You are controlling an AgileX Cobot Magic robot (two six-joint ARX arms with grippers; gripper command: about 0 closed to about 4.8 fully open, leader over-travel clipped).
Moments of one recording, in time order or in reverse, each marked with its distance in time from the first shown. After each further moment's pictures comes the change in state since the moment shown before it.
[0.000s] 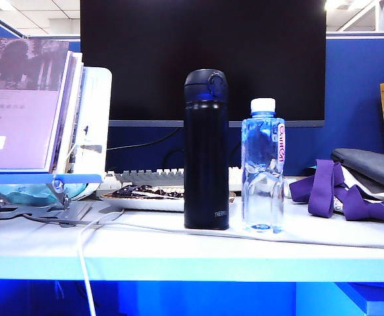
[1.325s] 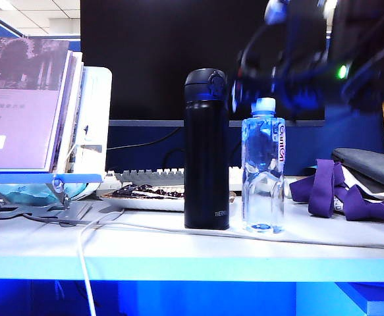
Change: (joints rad) left arm 0.000 0.000 0.000 0.000 0.000 0.000; right arm 0.000 1.437 -0.075 1.691 -0.137 0.129
